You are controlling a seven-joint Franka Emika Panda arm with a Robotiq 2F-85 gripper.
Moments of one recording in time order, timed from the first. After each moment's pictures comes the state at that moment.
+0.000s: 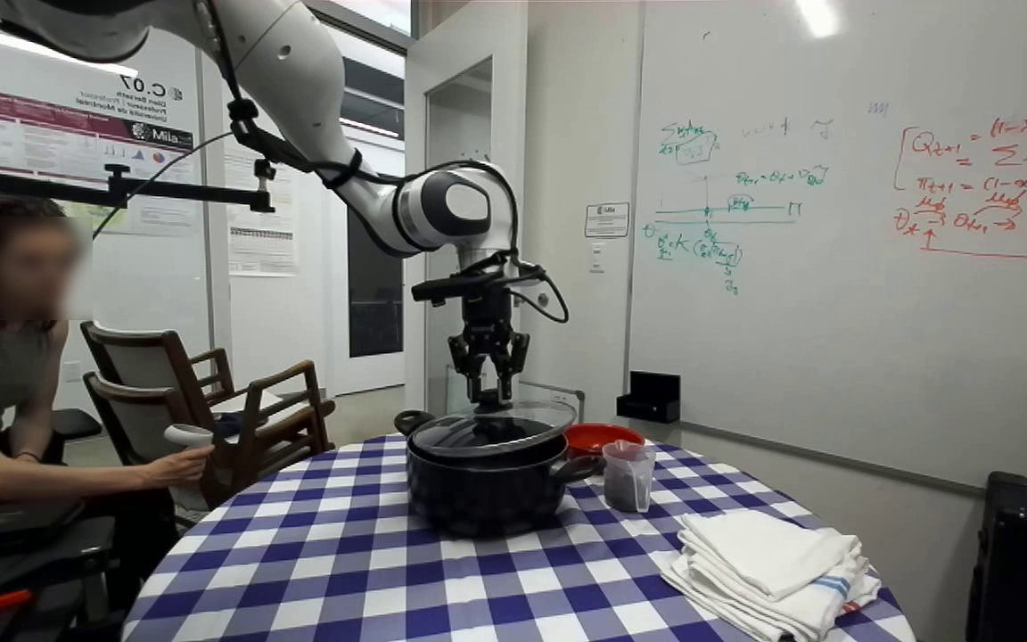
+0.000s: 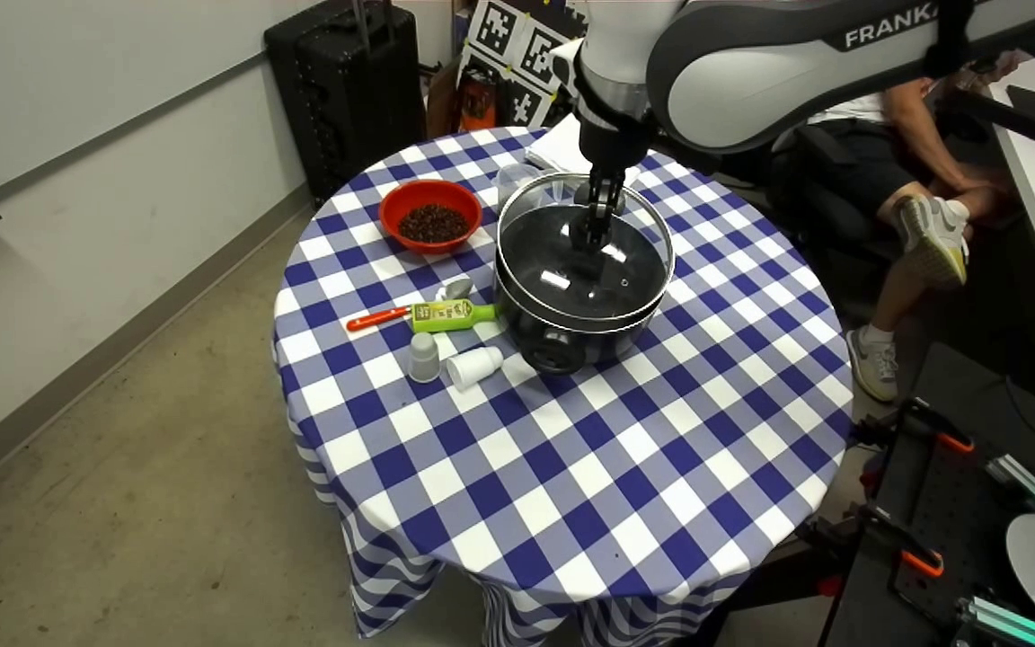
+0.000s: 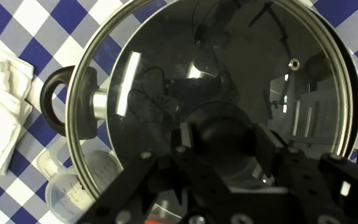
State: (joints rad) arm 0.09 0.54 0.06 -1.65 -0.25 2.16 -0.21
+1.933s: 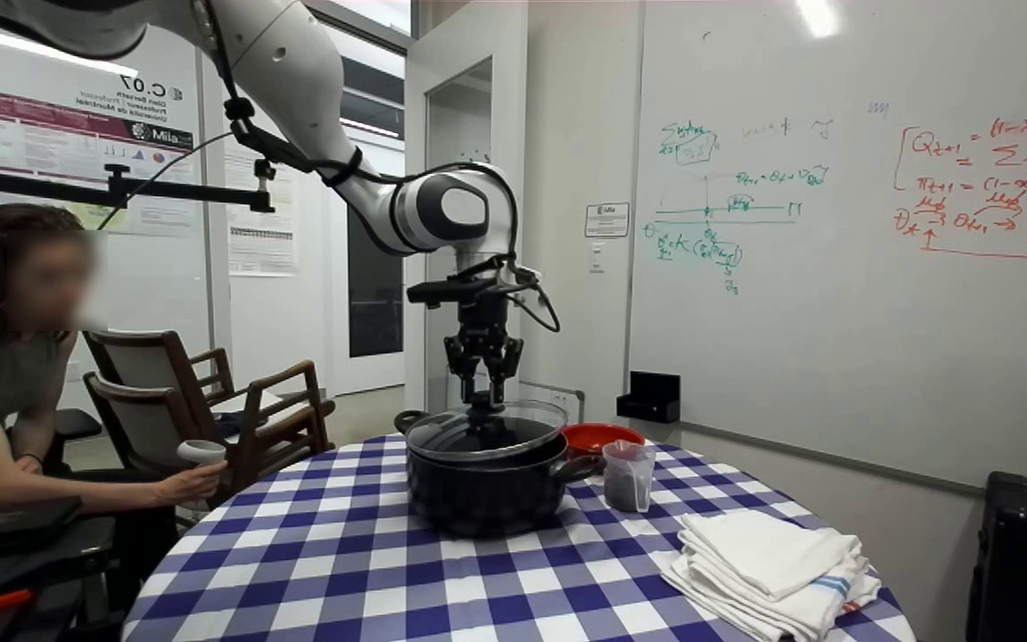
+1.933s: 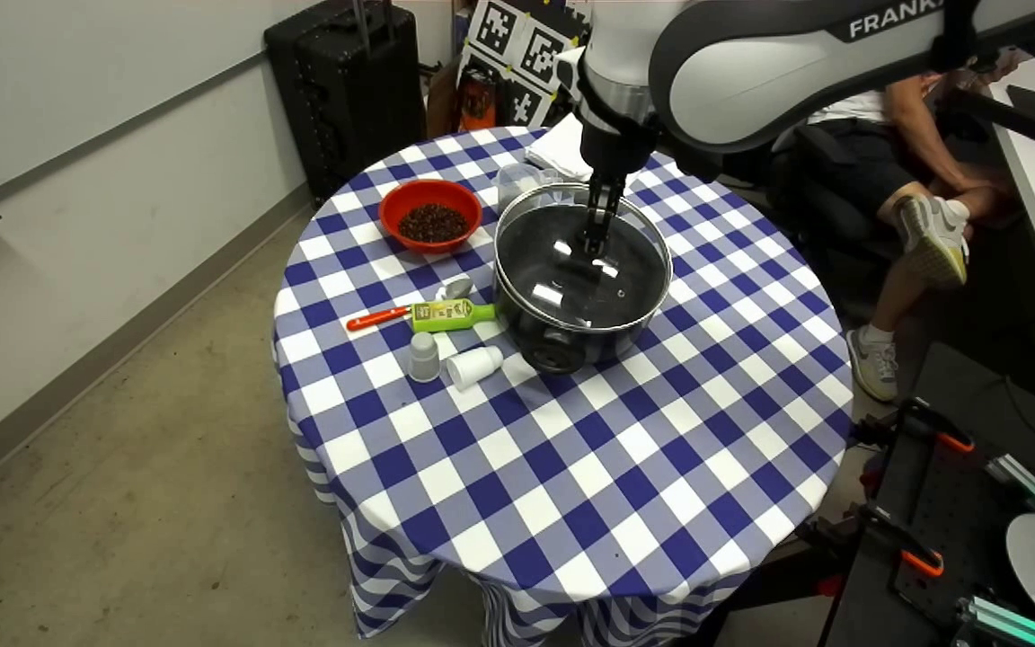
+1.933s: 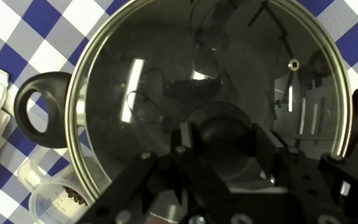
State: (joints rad) arm 0.08 0.54 0.07 -1.68 -0.18 2.18 -0.21
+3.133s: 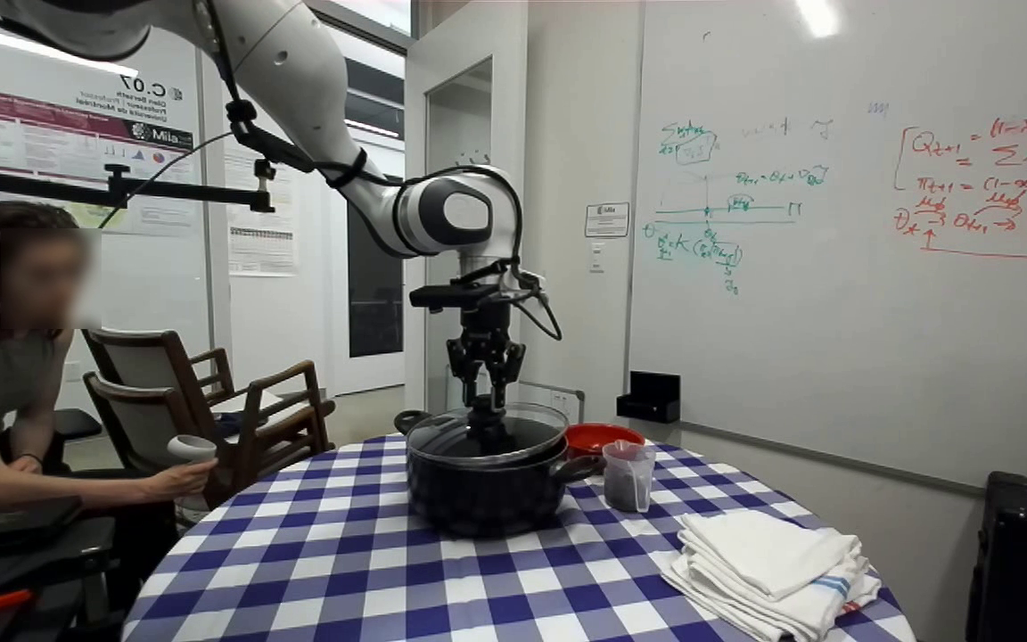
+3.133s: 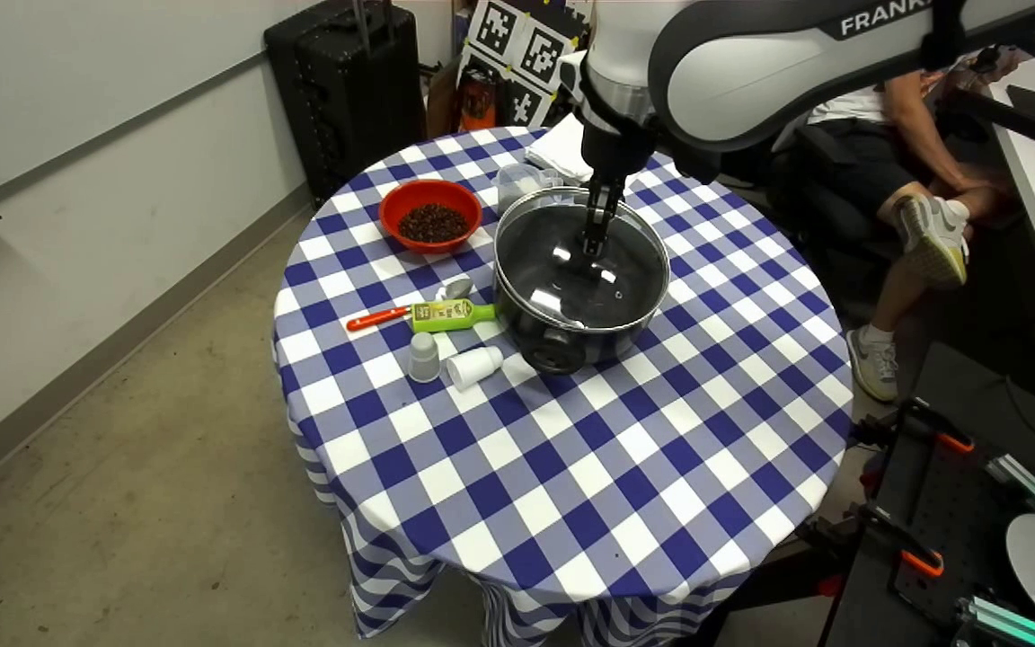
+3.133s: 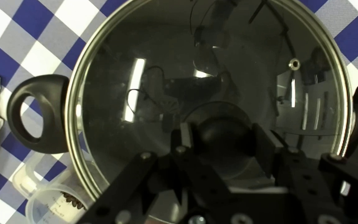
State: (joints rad) arm 0.06 0.55 0.08 -1.68 -0.15 2.19 -0.22
